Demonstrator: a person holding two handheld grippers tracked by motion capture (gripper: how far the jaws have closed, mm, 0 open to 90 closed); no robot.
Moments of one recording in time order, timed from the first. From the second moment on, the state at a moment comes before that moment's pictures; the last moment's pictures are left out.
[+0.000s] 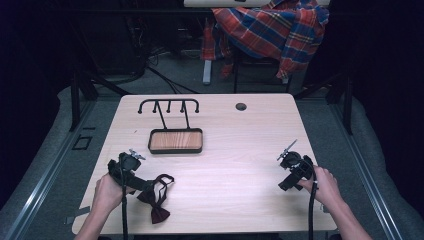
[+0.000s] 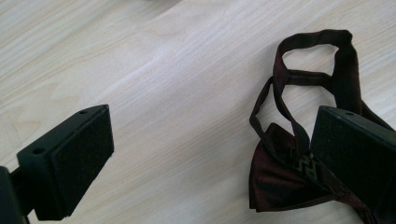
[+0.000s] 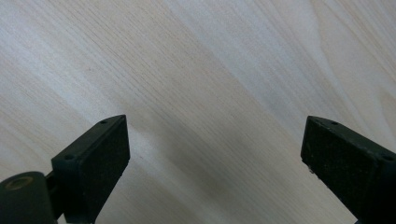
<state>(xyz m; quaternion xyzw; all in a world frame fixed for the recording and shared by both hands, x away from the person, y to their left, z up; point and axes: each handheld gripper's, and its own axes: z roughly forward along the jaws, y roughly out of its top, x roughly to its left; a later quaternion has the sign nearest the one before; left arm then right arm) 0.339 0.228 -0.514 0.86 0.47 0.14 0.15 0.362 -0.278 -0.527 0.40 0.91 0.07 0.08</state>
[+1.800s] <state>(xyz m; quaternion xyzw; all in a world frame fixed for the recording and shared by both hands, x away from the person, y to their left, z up) 0.339 0.214 -0.535 0.90 0.39 0.12 0.16 0.382 -0.237 -0.524 0.35 0.93 0.07 0.10</state>
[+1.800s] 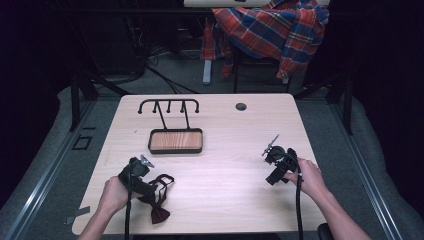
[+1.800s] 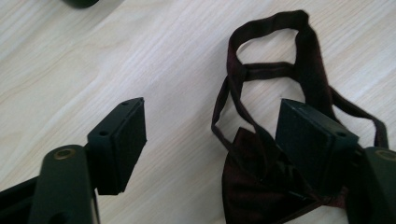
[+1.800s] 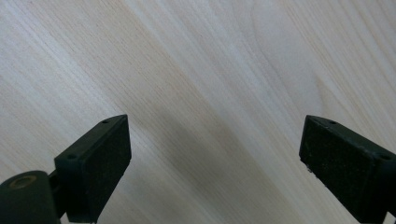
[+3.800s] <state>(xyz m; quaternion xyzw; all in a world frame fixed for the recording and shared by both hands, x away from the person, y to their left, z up) 0.344 0.194 -0.529 0.91 0.35 0.09 0.18 0.375 -0.249 -0.509 0.35 0.92 0.11 0.12</state>
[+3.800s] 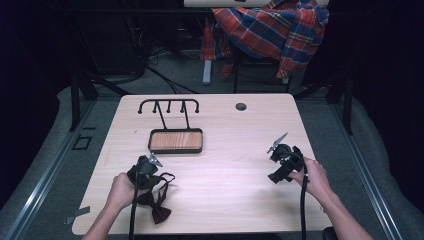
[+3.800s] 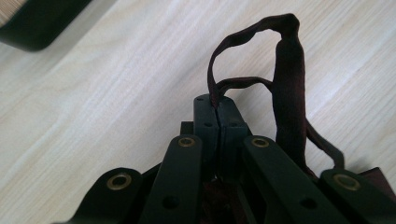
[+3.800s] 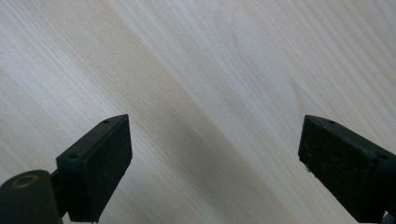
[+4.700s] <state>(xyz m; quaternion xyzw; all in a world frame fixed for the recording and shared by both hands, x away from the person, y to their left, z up) 0.349 0.224 -0.486 0.86 0.41 0.15 0.26 0.378 -0.248 -0.508 0.35 0.92 0.12 0.11</state>
